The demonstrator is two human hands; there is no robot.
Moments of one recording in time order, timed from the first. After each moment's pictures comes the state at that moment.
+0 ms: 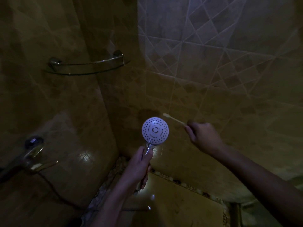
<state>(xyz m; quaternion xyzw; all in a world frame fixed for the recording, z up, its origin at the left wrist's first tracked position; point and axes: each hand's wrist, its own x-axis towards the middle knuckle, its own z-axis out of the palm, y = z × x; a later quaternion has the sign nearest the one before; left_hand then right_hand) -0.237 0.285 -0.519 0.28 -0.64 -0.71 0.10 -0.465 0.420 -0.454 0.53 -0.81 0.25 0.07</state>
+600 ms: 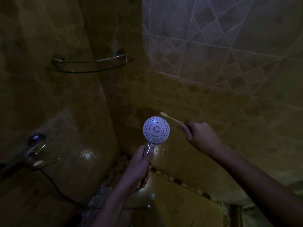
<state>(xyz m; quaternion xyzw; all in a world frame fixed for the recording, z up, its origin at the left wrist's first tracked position) -0.239 0.282 -0.523 0.29 -0.64 -0.71 0.12 -0.459 0.403 -0.450 0.53 -0.82 0.21 0.06</state>
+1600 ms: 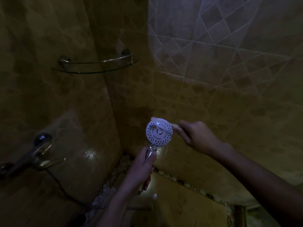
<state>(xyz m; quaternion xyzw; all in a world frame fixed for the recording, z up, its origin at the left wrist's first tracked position) -0.228 0.275 -0.526 0.31 -0.66 -0.67 0.13 -0.444 0.381 -0.447 0.62 -0.75 0.22 0.07</state>
